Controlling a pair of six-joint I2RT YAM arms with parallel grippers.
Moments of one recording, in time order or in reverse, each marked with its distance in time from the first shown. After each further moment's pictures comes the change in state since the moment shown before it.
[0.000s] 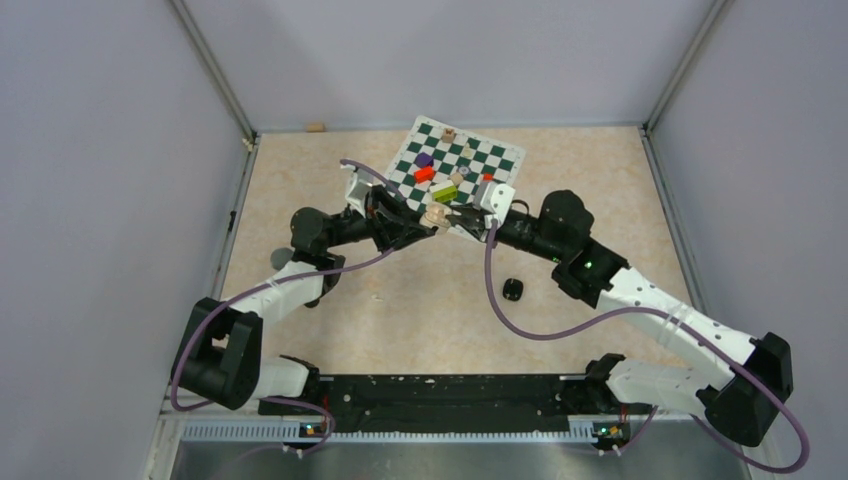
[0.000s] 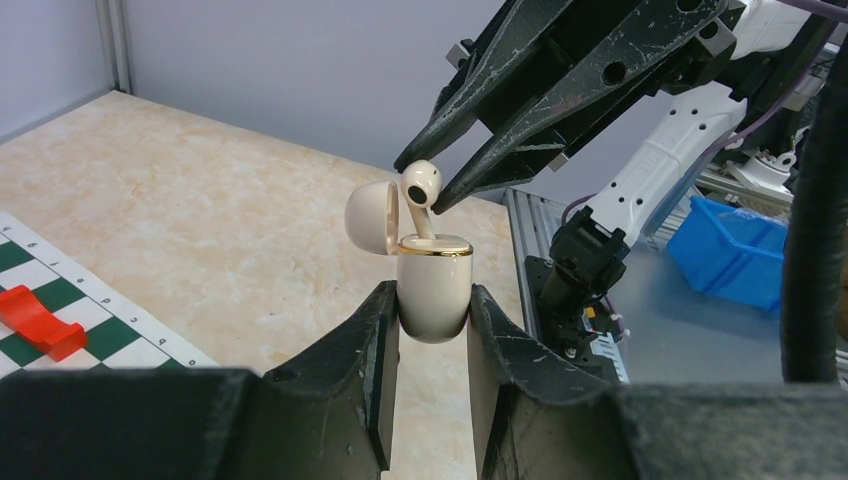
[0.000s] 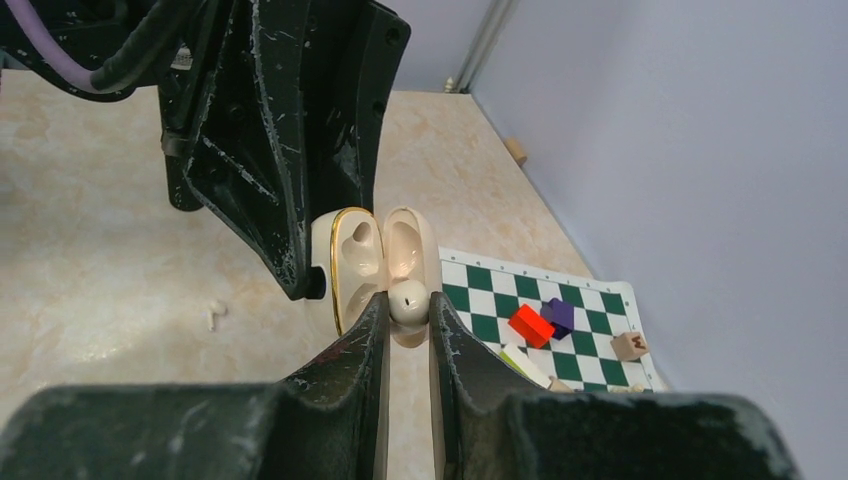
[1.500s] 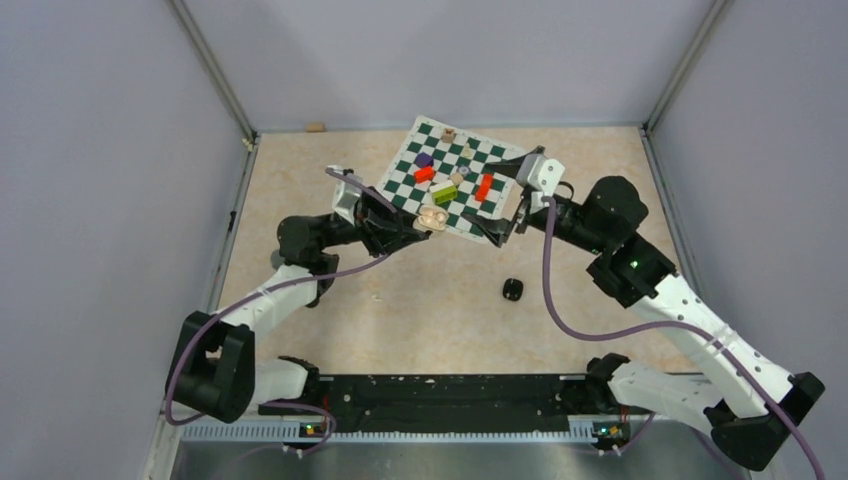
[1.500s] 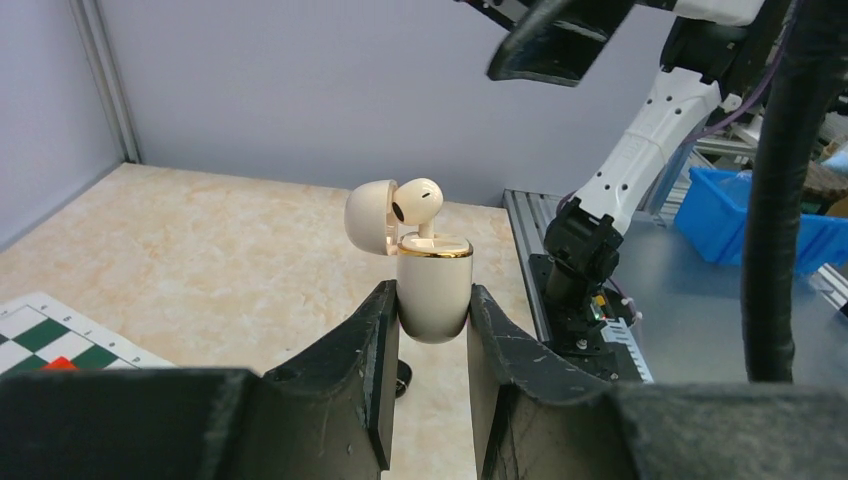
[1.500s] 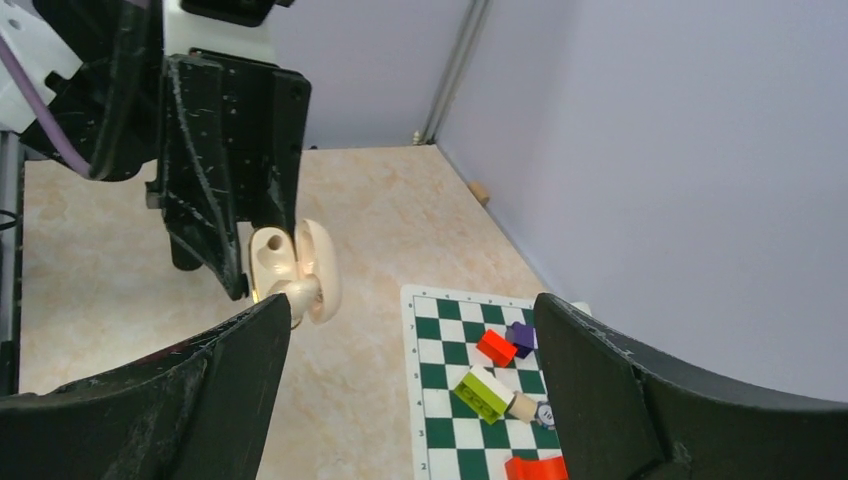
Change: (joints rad) left arm 0.019 -0.058 0.000 0.081 0.062 -0.001; right arm -0.090 -0.117 0.160 -0.180 -0.066 0.067
